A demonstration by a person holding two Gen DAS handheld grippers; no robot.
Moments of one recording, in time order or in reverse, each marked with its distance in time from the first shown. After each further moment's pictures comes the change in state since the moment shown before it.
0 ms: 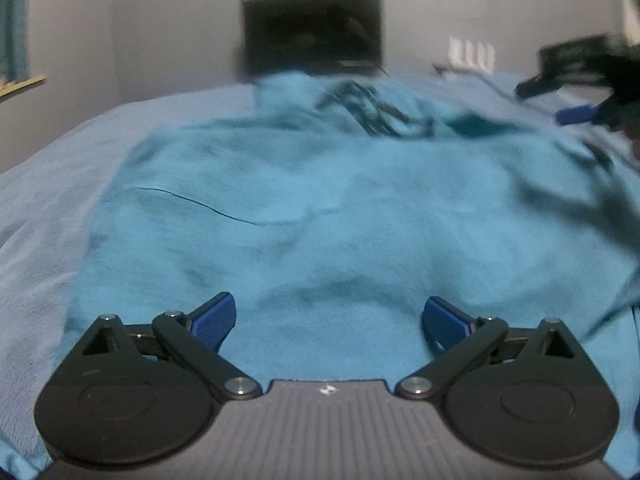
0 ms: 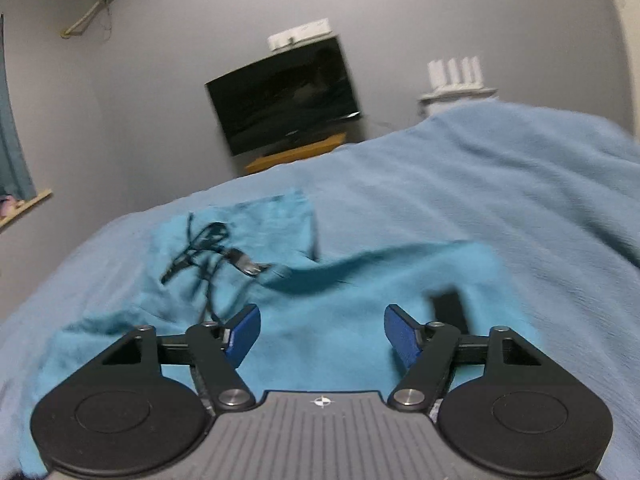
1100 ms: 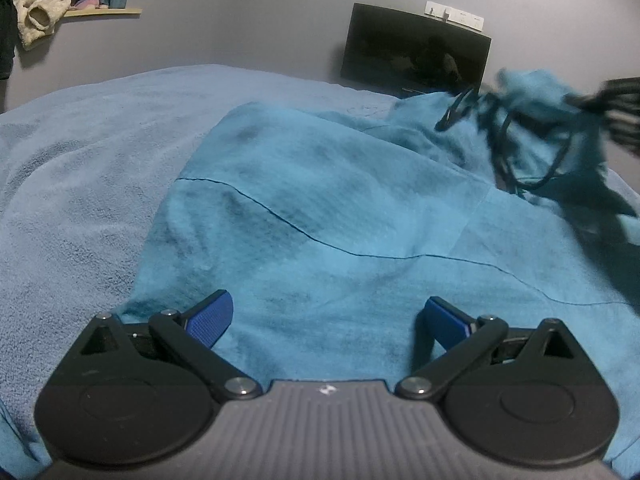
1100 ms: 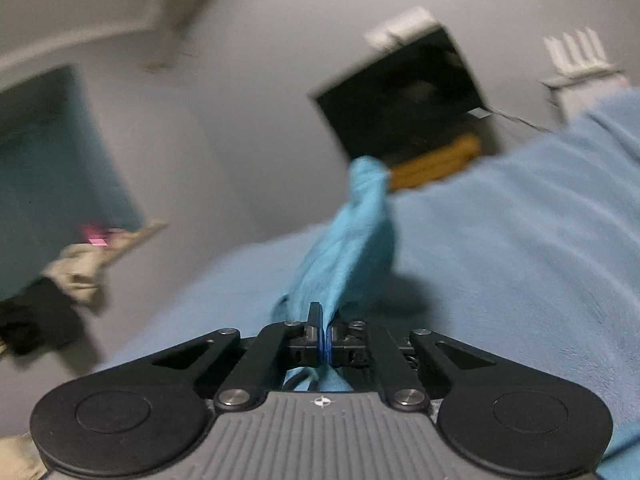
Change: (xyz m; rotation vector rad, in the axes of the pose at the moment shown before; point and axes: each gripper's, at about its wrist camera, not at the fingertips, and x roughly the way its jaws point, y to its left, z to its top) left arm 0.031 0.047 0.007 -0.299 -0.026 0.109; right arm 0.111 -0.001 0.072 0.021 -0.043 0.516
